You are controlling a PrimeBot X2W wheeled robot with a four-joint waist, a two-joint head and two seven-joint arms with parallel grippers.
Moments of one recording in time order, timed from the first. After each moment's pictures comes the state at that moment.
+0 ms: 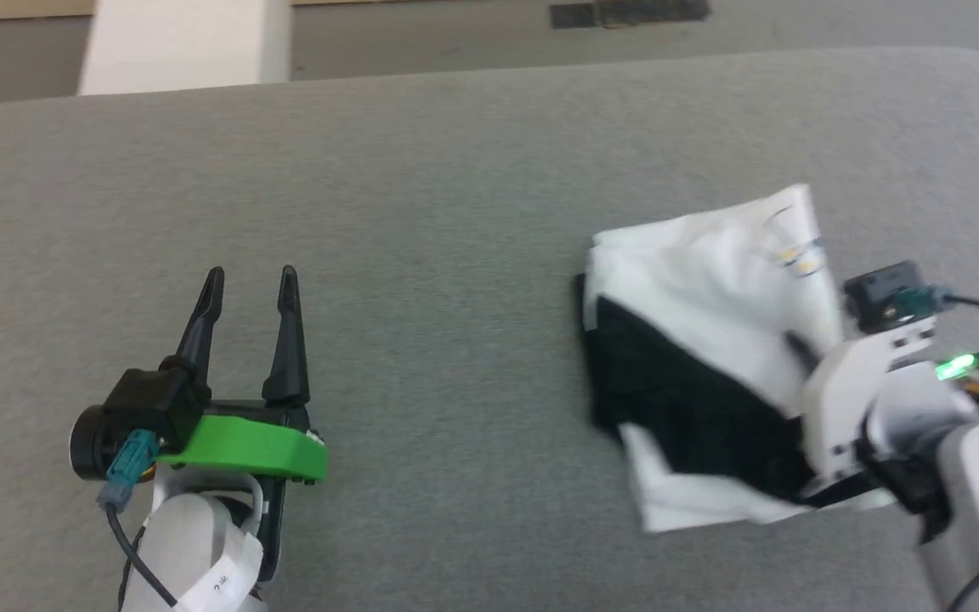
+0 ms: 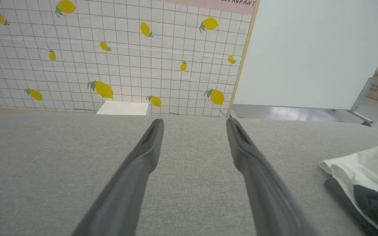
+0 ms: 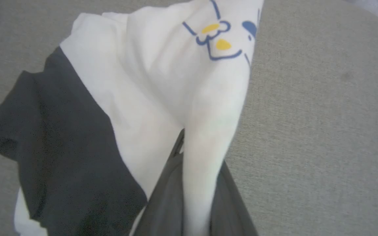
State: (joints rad) left arm -0.20 0.05 0.01 0.09 -0.16 -0.11 -0.26; right arm -0.29 -0.24 0.09 0.12 0.21 0.13 0.60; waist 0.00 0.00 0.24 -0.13
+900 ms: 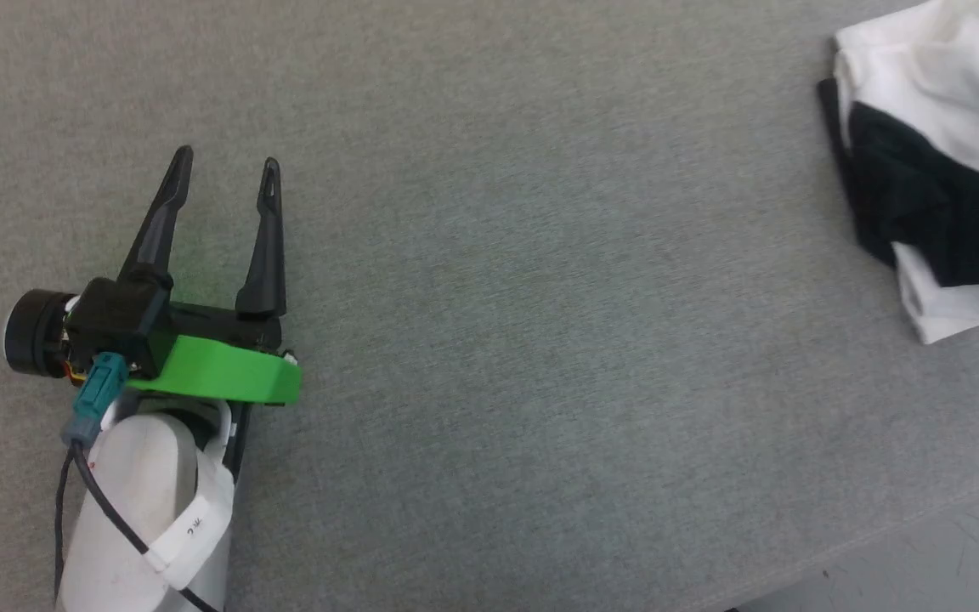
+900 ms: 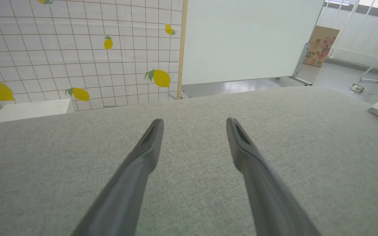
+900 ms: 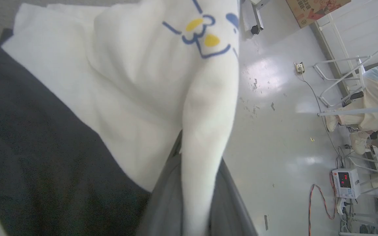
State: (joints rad) left arm -0.33 0.15 -0.04 -0.02 -0.09 -0.11 -0.21; right arm -0.74 -0.47 -0.05 0.64 -0.10 0.13 0.23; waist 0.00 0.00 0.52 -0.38
